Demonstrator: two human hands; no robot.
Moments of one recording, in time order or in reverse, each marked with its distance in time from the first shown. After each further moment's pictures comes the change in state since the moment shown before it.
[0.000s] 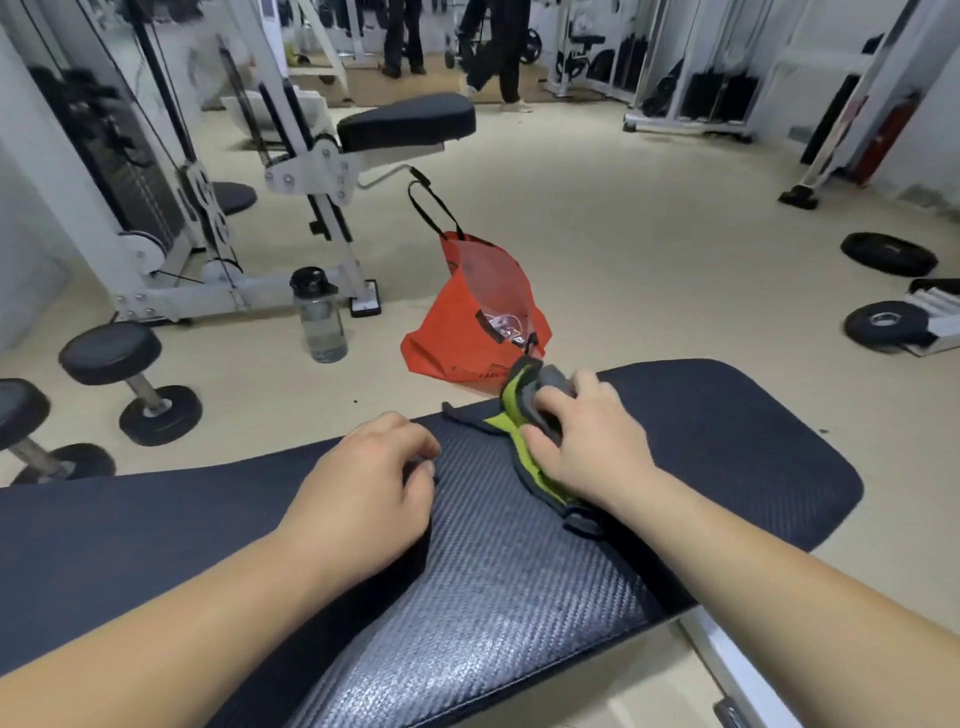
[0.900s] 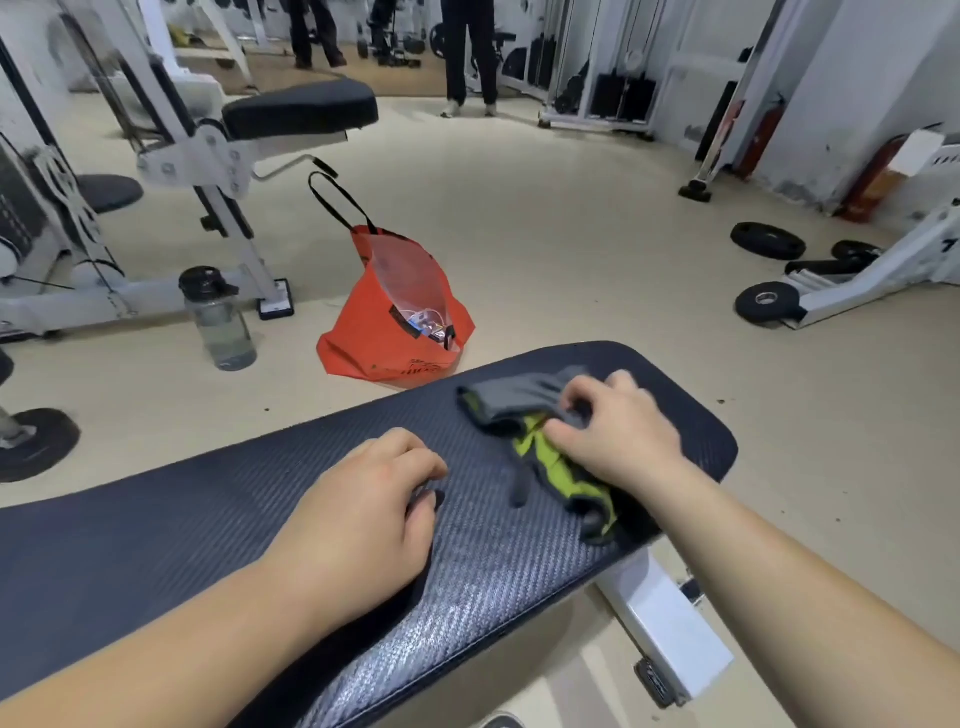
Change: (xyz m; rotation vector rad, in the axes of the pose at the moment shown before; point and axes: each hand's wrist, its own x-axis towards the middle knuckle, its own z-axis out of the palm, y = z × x) left_hand 0.002 0.054 0.048 -0.008 -0.118 0.241; right_hand -0.039 0.082 -0.054 0.062 -0.082 0.437
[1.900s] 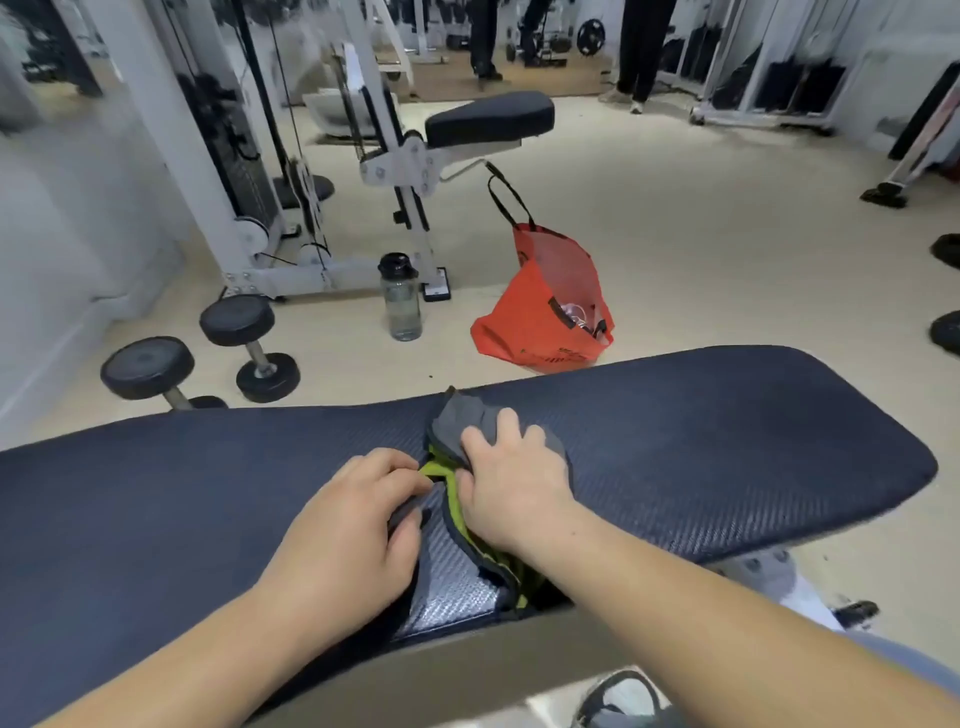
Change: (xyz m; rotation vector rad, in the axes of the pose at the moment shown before) left_hand -0.175 -0.066 -0.103 0.131 0.132 -0.270; right_hand -0.152 -0.234 0.092 -0.279 -0.227 -0.539
